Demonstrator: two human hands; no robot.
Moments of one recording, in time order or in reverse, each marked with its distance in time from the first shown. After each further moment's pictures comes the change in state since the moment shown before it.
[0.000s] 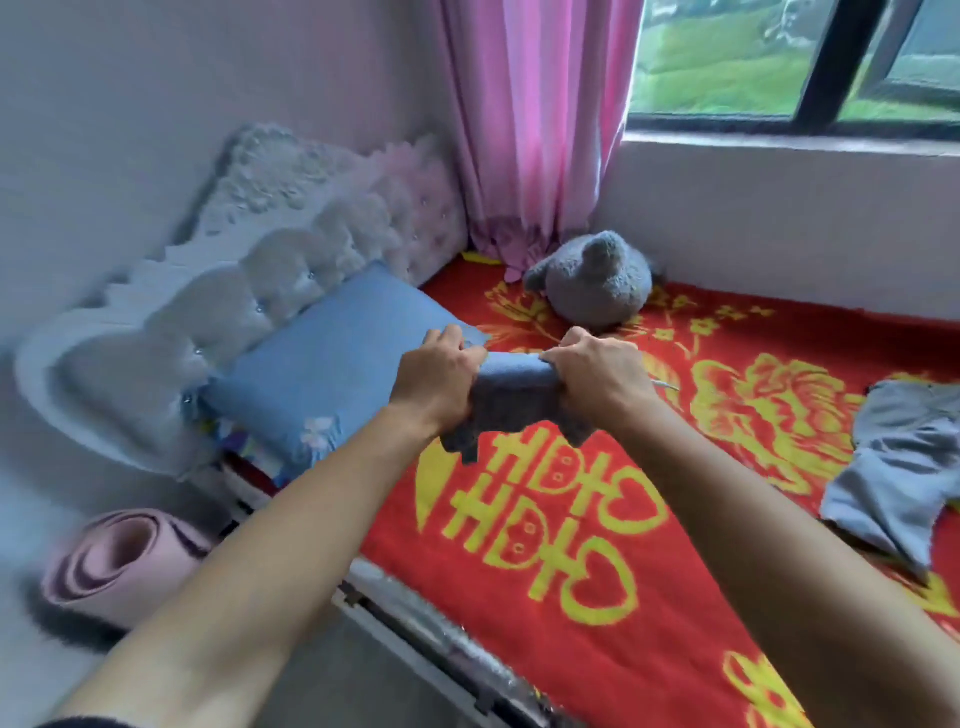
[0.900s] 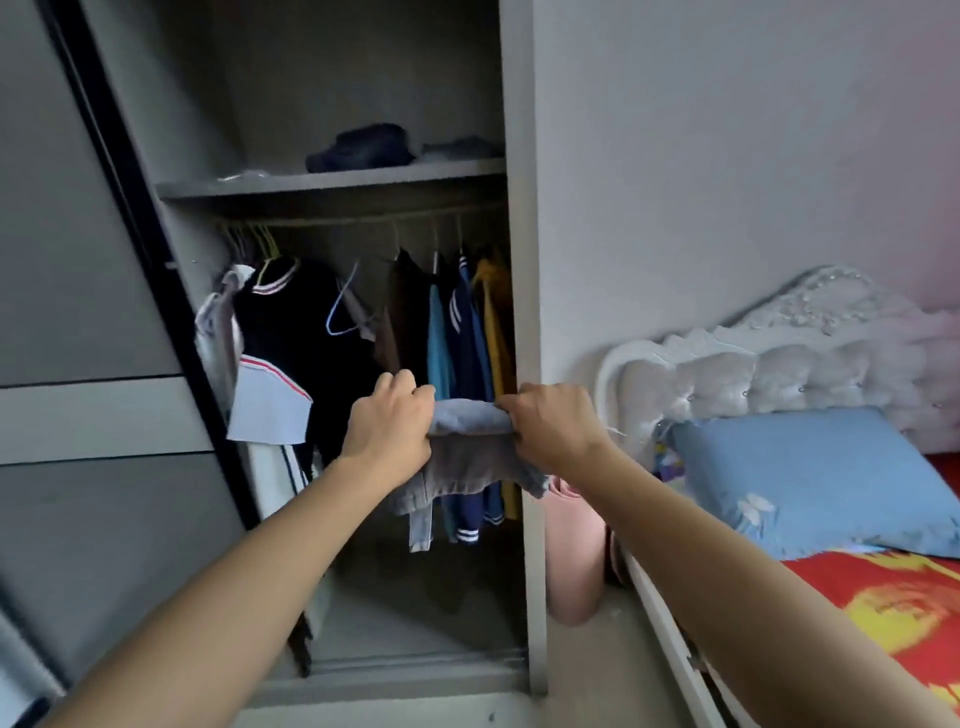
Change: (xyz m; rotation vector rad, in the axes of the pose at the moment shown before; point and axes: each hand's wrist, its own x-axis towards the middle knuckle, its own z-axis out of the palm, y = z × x) left_hand -0.689 -0.209 -0.279 0.442 0.005 -1.083; right_hand -0.322 -0.580 -0.223 0.158 0.453 -1.112
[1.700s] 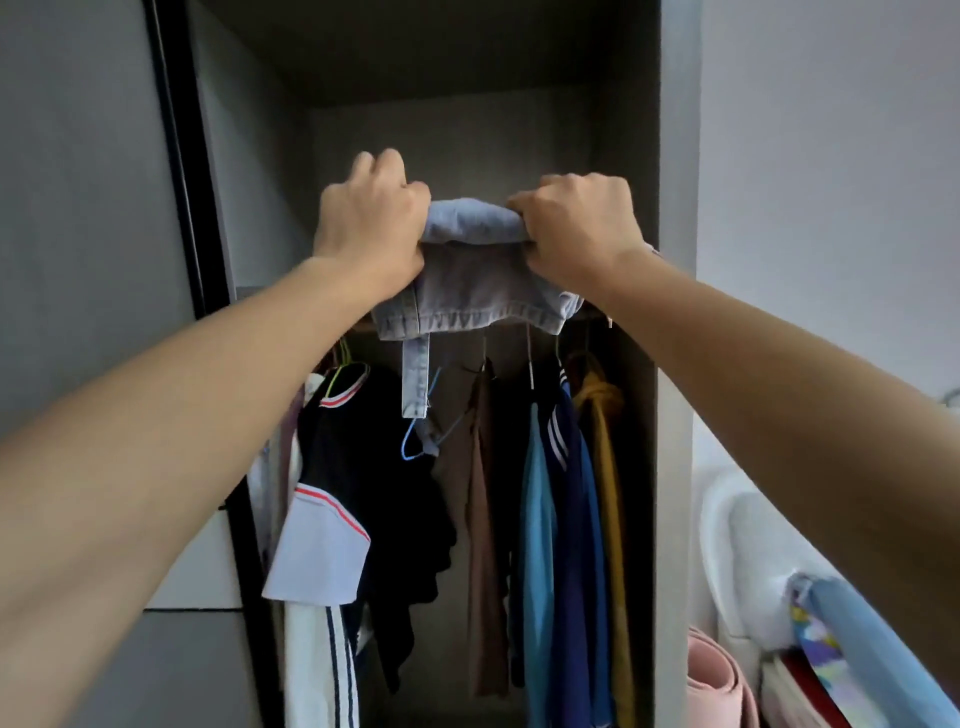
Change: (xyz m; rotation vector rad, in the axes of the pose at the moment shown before) left_hand 0.242 -0.230 -0.116 0.205 0.659 -0.122; right_hand 0.340 -0.013 -0.129 -0.215 0.660 0.036
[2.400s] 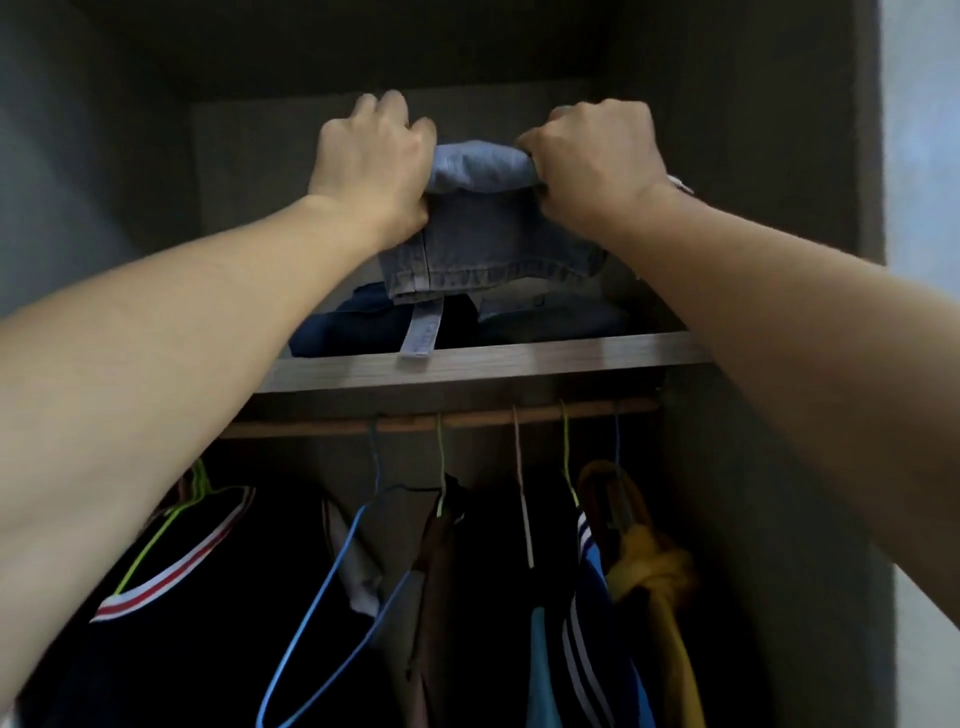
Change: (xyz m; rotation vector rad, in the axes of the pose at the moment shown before) left_hand 0.268 0.051 0.279 0.019 0.162 0.055; right_hand 0.209 0.126 0.281 -0.252 0.073 0.027
